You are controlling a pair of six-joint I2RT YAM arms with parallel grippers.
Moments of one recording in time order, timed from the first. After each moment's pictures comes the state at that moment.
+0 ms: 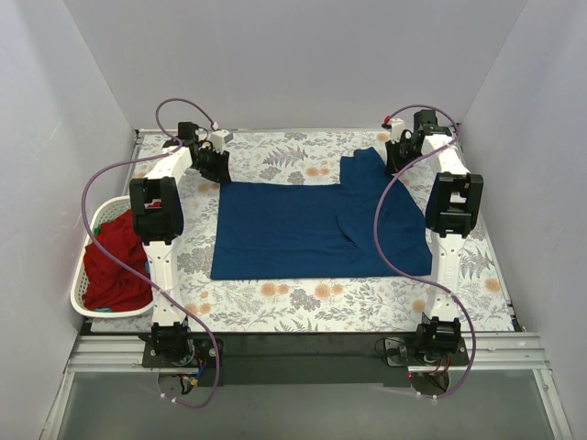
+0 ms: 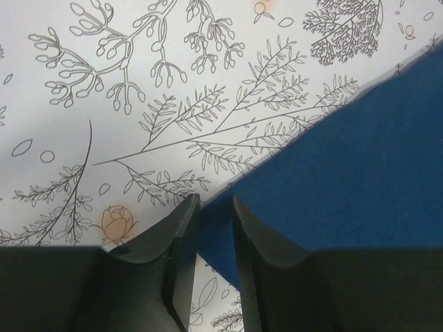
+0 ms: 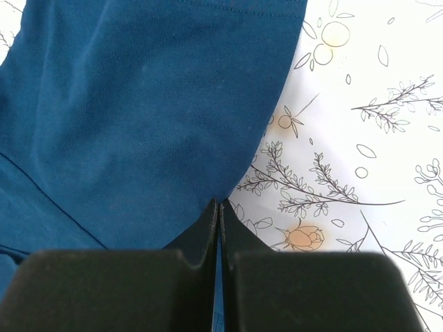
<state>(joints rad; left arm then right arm) 0.01 2.40 1.97 -0.64 0.57 0.44 -0.03 2.49 2.21 -0.82 -0.49 -0.47</state>
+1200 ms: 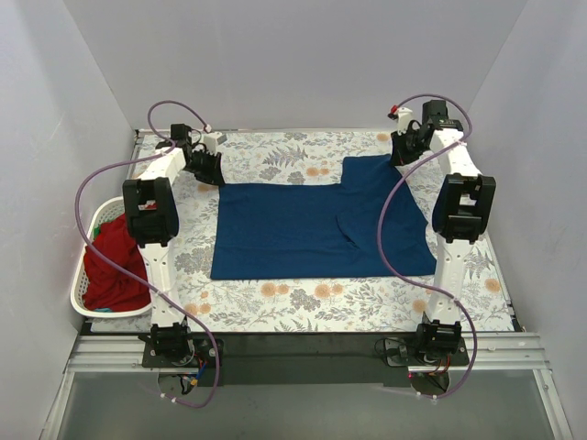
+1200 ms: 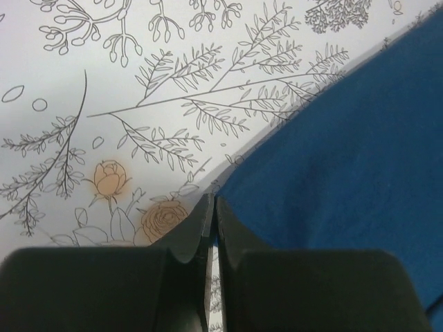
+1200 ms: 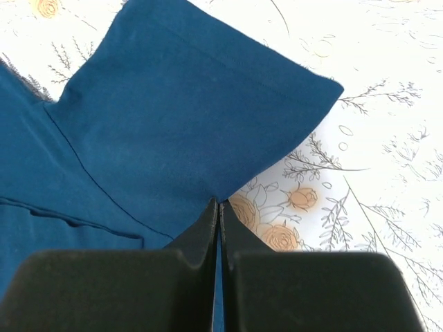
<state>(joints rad) 0.04 2.36 1.93 -0.69 0.60 0.42 -0.04 2.35 2.13 -0.82 -0.52 -0.48</state>
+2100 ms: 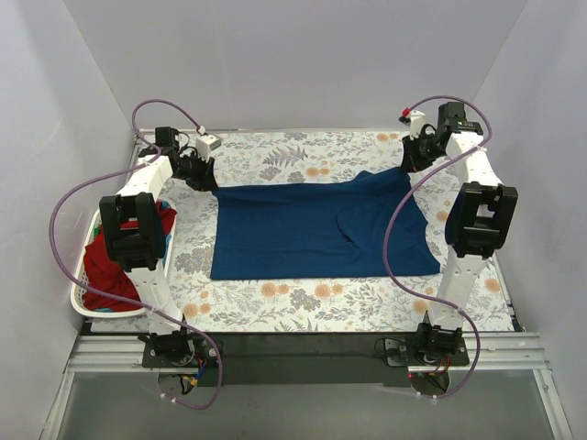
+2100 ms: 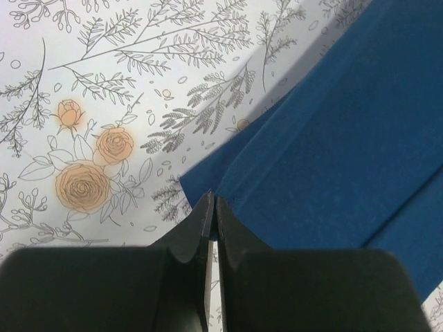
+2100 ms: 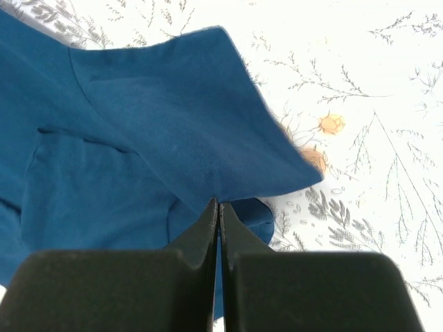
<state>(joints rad) 0.07 2.00 1.59 -0.67 0.66 0.58 -0.08 2.11 1.90 -0.88 -0.56 -0.54</state>
